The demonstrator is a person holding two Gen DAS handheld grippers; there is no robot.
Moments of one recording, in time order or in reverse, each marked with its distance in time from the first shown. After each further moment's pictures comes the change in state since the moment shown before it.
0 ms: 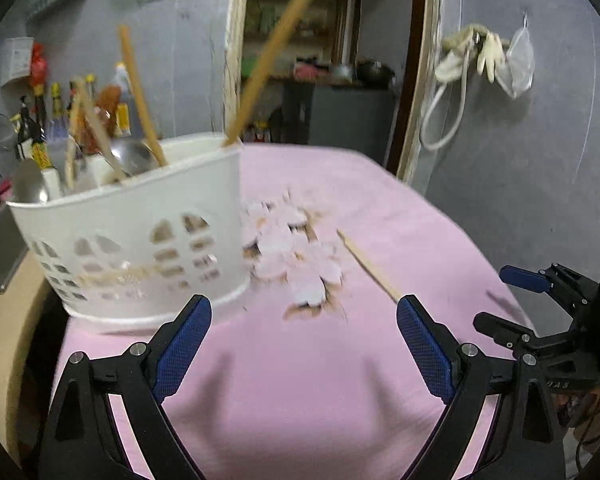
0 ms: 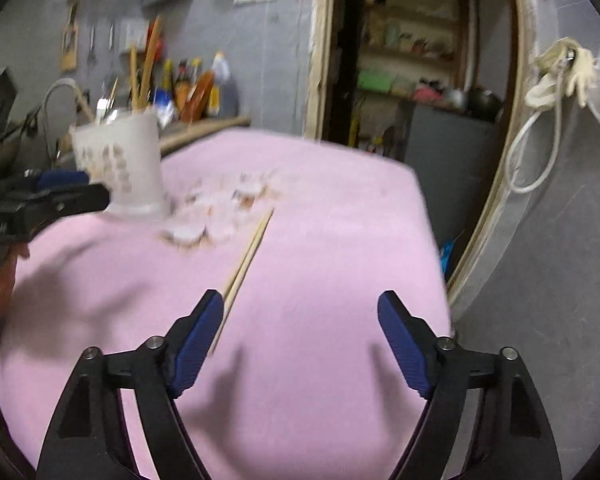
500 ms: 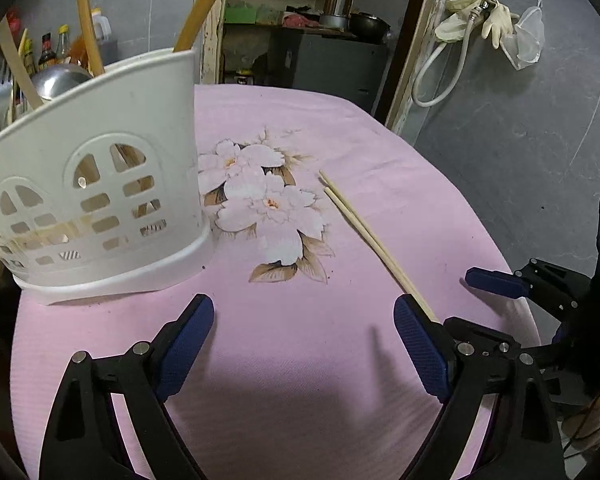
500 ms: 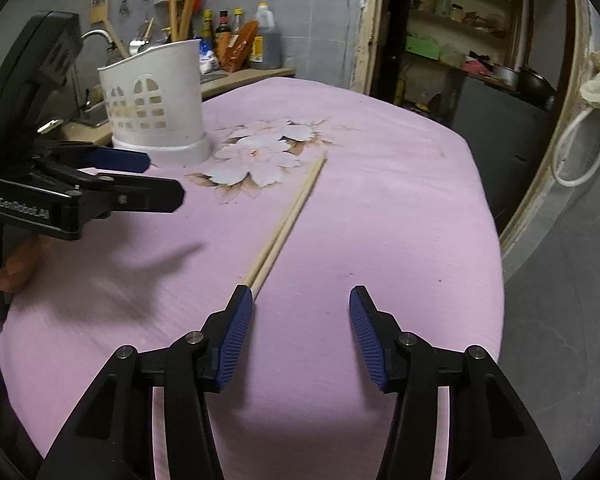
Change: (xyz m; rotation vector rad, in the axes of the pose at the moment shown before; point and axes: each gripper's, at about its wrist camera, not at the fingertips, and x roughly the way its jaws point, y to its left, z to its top) left arm 0.035 0.006 -0.002 -0.044 0.178 -0.080; right arm 0.020 0.022 -0.002 -0.077 0.131 0.111
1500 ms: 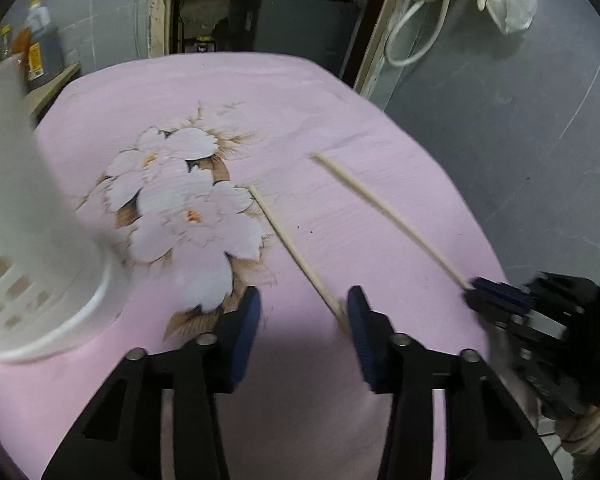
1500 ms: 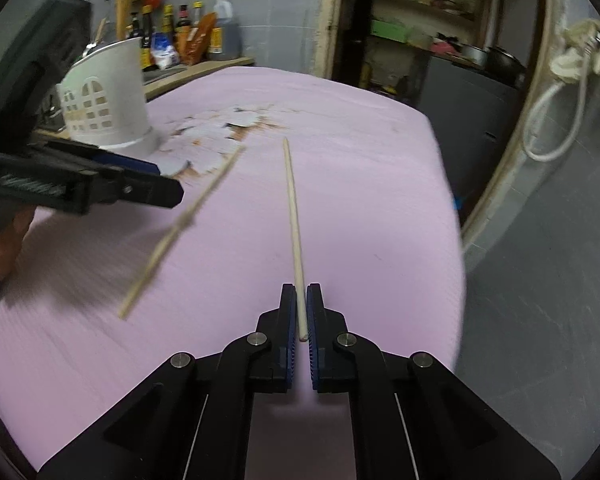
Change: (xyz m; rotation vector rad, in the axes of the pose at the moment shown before) left arm 0.048 -0.027 0.041 0.067 0.172 -0.085; right arm -0.009 -0.040 -0.015 0.087 0.049 -0.120
